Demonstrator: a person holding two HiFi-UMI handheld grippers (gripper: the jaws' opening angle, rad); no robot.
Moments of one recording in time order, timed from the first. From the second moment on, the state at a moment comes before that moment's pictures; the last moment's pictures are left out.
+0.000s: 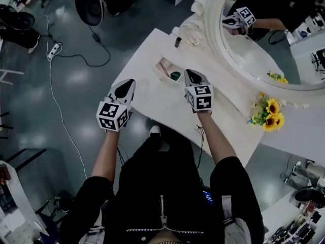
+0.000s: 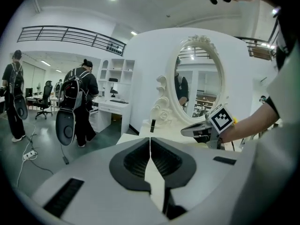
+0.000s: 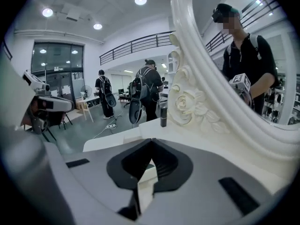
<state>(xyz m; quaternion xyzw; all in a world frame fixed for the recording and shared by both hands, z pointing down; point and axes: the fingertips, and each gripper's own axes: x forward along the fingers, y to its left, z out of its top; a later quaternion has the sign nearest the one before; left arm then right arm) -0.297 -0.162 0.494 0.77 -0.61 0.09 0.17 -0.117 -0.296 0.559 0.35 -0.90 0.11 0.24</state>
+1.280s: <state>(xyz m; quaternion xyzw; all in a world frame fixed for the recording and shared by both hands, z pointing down) -0.207 -0.205 0.461 0.84 -0.52 0.09 0.11 0.028 -0.250 0.464 0.49 -0.86 0.07 0.12</state>
